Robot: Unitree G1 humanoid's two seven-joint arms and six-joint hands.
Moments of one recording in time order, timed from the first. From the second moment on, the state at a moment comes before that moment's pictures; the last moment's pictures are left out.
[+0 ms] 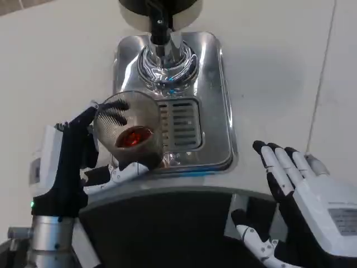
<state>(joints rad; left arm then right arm) -0.28 0.36 -0.05 0.50 0.51 -0.77 0.59 0.42 -0.13 0.18 -0.83 -1.20 0.03 0.27</state>
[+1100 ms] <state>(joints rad) 0.01 0.38 0.02 0.16 0.47 -0.96 0.32 0.53 -0.25 0.15 -0.77 -1.20 -0.18 -0.06</state>
